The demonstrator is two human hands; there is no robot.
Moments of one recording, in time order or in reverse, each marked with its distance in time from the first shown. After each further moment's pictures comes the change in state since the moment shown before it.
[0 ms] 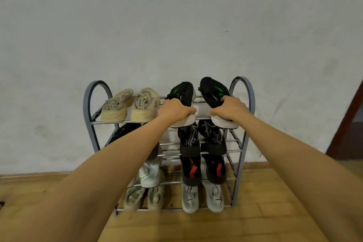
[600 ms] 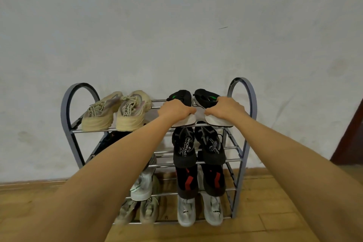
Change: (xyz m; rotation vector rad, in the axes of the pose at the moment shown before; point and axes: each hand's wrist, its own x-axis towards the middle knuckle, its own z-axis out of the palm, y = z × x) left_hand 0.065 0.017 0.033 0.086 -0.040 -0.004; right_hand 0.065 0.008 0.016 -0.063 0.019 -0.009
